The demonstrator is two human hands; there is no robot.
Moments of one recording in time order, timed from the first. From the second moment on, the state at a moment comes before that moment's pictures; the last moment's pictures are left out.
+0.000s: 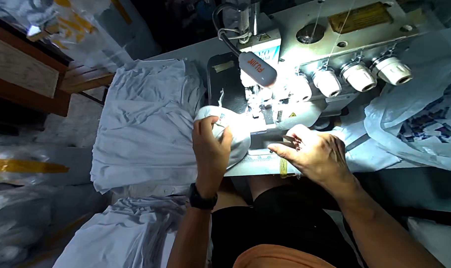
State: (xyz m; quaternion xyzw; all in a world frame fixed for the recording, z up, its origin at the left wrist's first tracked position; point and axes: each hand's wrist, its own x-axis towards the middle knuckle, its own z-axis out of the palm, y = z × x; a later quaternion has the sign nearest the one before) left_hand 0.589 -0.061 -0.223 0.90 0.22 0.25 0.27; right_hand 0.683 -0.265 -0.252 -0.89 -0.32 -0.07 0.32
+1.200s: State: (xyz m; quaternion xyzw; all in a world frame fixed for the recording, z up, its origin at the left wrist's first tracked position) left_hand 0.566 -0.016 -0.162 0.93 -0.03 0.16 0.32; right_hand 0.686 -0.174 -0.184 -0.72 -0.31 0.23 0.58
